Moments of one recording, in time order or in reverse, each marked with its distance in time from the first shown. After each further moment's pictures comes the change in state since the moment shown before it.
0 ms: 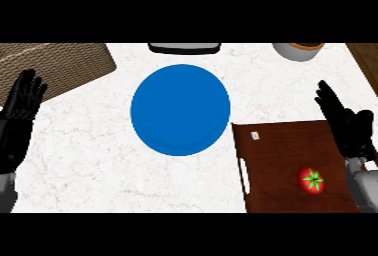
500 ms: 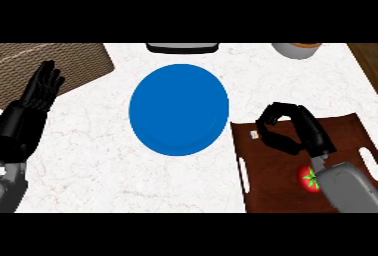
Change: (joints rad) left arm -0.082 -0.009 -0.048 -0.009 -0.012 -0.024 0.100; right arm -0.088 0.007 0.258 -0.063 0.326 -0.034 -0.026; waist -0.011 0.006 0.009
